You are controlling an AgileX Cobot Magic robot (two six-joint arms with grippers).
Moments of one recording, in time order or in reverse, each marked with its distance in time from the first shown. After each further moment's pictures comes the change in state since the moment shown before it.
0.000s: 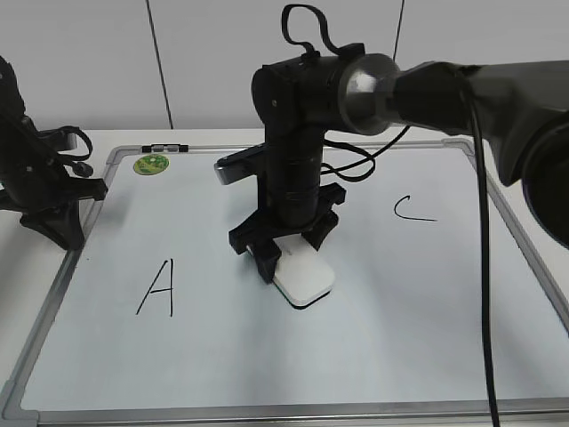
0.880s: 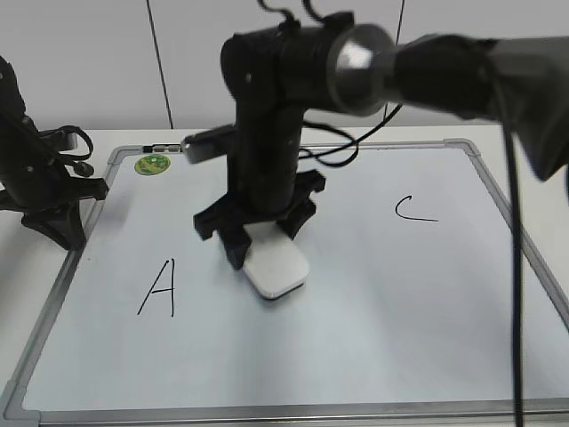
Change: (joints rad) left arm 0.000 0.000 0.000 -0.008 0.002 0.000; right arm 0.069 -0.082 0.006 0.028 -0.004 0.076
